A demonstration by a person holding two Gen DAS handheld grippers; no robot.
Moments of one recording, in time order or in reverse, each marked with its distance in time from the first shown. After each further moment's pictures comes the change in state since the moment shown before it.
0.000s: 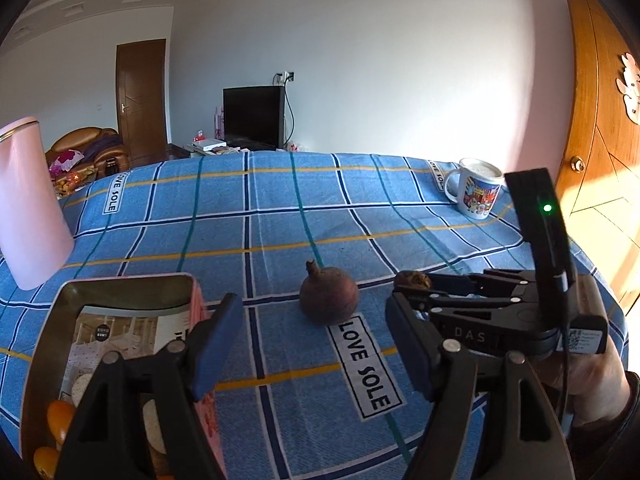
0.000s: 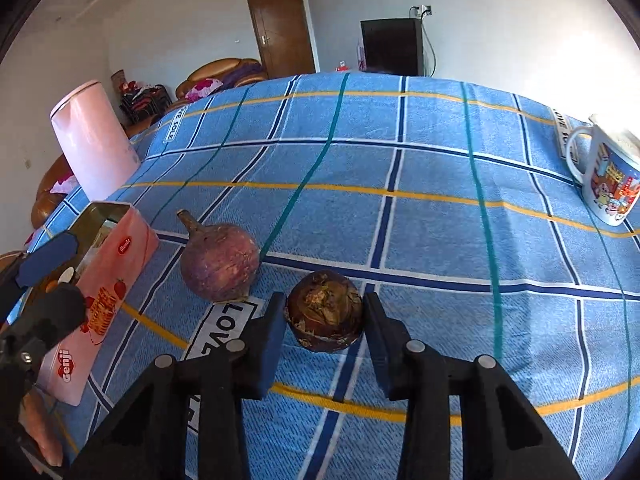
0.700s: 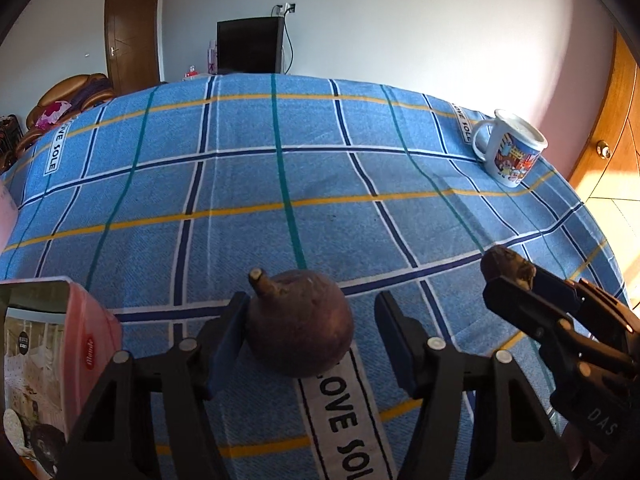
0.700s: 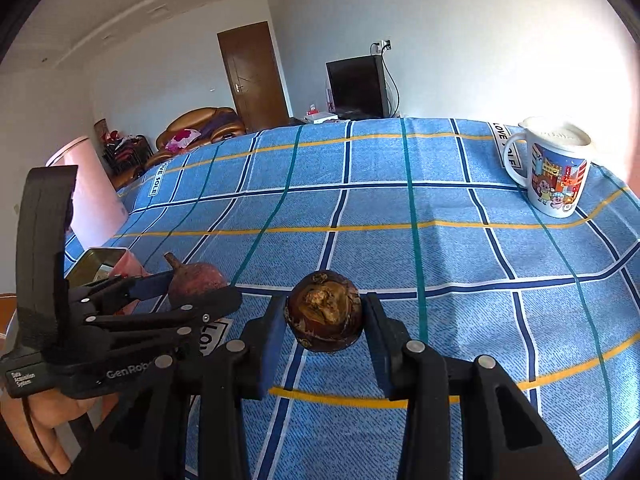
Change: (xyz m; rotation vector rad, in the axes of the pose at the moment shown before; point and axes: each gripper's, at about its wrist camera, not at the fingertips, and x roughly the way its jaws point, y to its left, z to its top) left arm 0.104 -0.015 0.014 -0.060 0.263 -0.009; right arm -0.037 -0.025 -0.011 0.091 -0.154 -0.044
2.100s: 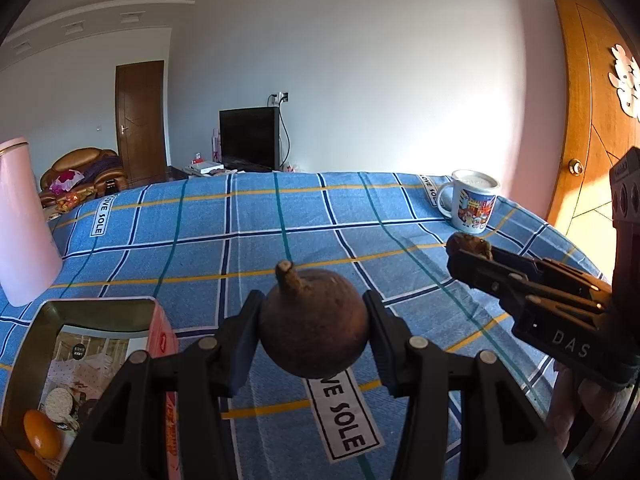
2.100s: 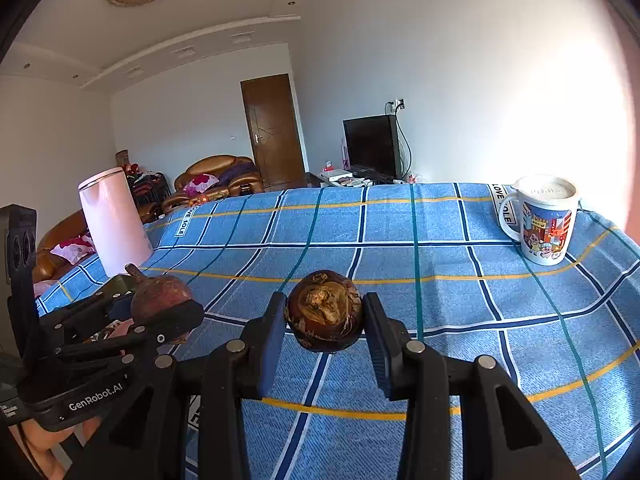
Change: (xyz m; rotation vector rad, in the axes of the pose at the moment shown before) left arm -0.087 -0.009 -0.037 0.089 -0.365 0.025; right arm -0.045 0.010 -0.008 -0.054 -0.230 0.039
